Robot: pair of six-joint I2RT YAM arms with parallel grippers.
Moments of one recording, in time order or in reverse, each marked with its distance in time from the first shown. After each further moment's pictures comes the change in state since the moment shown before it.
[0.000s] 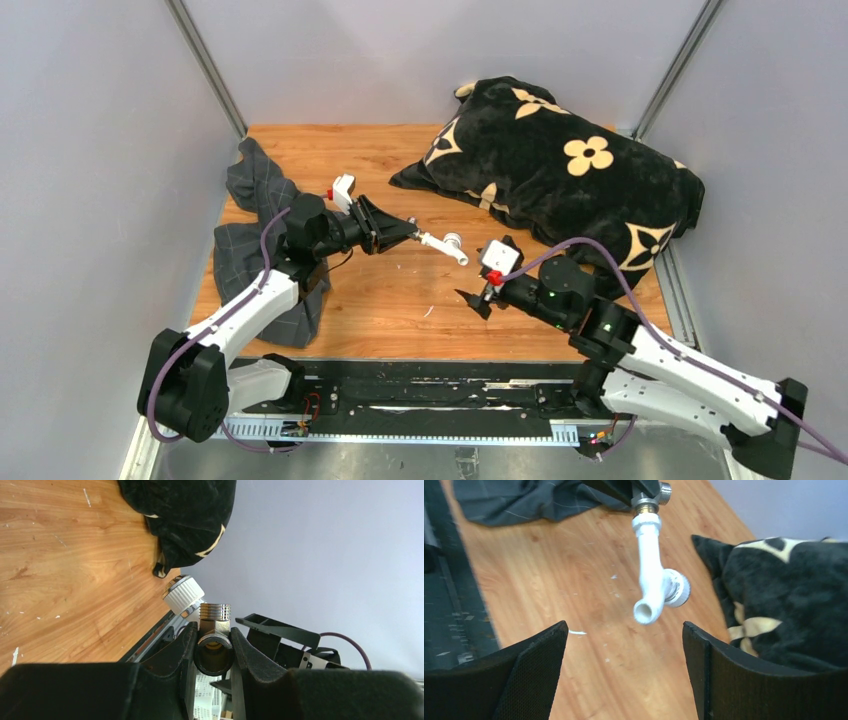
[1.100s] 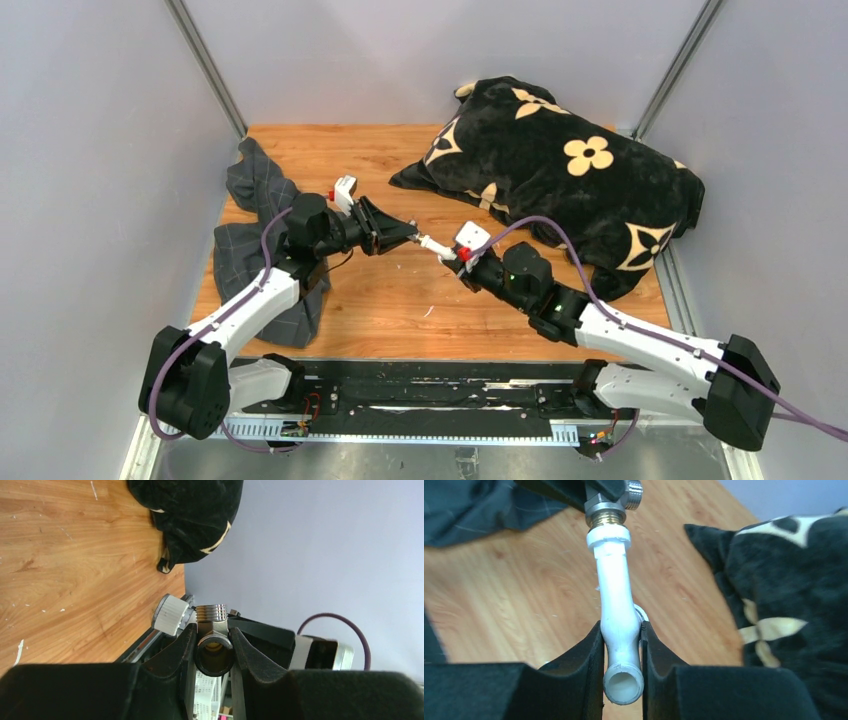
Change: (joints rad) left arm 0.003 0.014 0.010 -0.027 0.010 0.000; right arm -0.003 0.343 -0.054 0.399 0.120 -0.061
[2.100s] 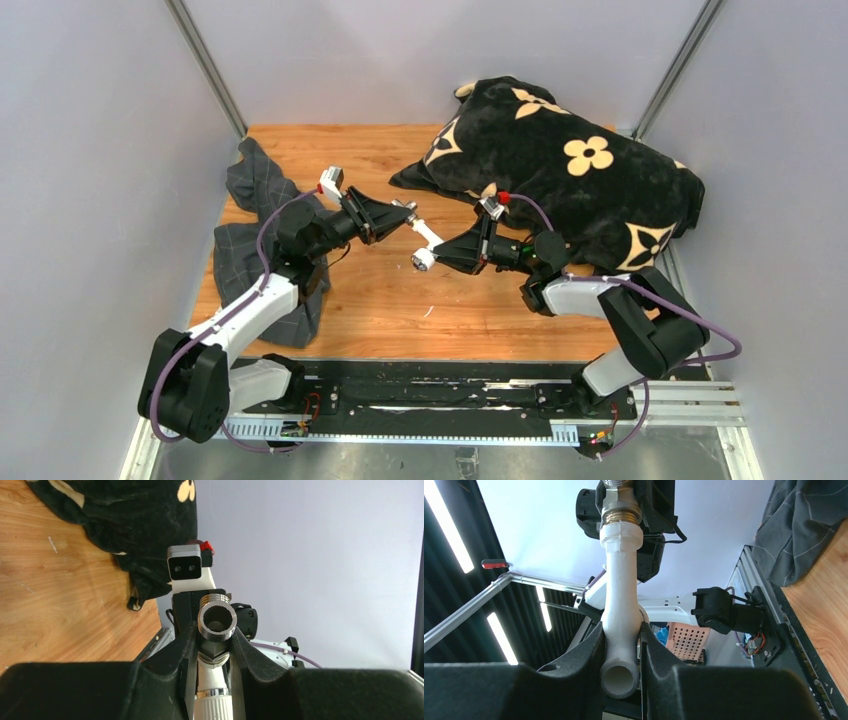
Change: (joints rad) left arm 0.014 -0.015 -0.061 0.285 -0.073 -0.097; right arm -0.412 0.472 -0.122 1.119 -0.914 2.050
